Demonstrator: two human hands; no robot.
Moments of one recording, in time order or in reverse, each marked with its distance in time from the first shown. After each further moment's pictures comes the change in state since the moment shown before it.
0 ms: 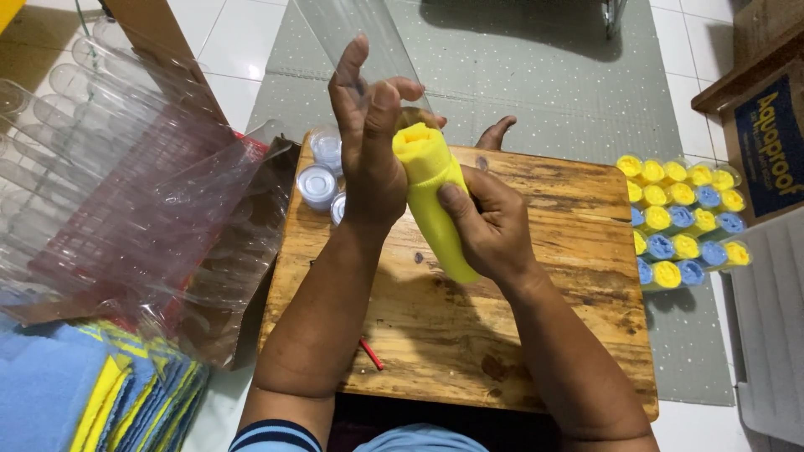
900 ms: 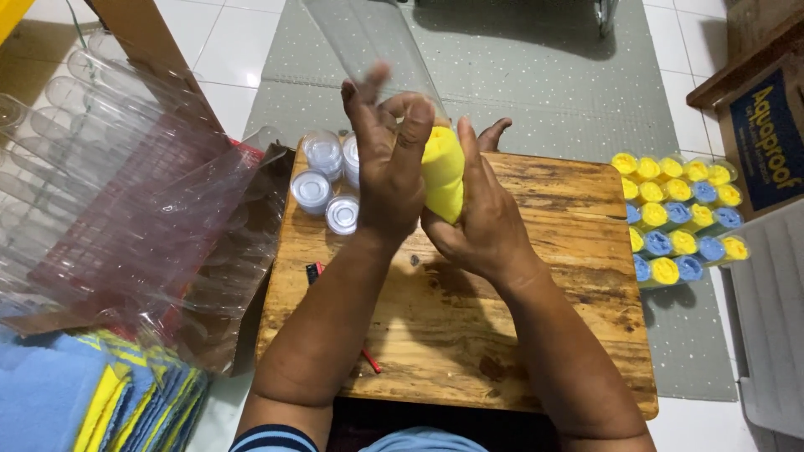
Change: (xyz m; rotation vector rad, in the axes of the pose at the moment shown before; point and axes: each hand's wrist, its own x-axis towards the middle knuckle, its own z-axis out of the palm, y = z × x) left_hand -0.012 -0.005 0.022 0.187 0.032 -0.008; right_hand 0.004 0.005 -0.009 -0.544 -0.193 0.169
